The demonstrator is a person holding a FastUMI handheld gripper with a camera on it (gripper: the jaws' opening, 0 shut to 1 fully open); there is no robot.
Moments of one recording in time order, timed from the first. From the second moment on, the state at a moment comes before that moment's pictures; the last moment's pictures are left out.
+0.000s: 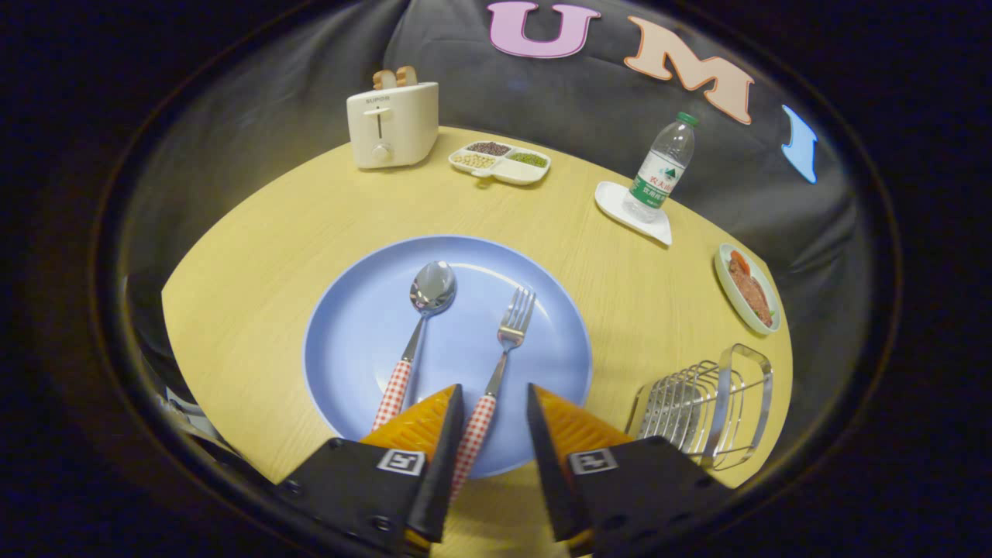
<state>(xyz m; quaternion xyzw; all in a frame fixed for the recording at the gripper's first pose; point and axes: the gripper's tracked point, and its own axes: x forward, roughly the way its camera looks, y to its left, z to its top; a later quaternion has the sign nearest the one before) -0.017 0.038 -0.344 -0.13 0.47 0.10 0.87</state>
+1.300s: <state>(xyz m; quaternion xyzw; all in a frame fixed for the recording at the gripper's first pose) -0.029 0.004 -0.280 -0.14 0.50 0.15 0.84</state>
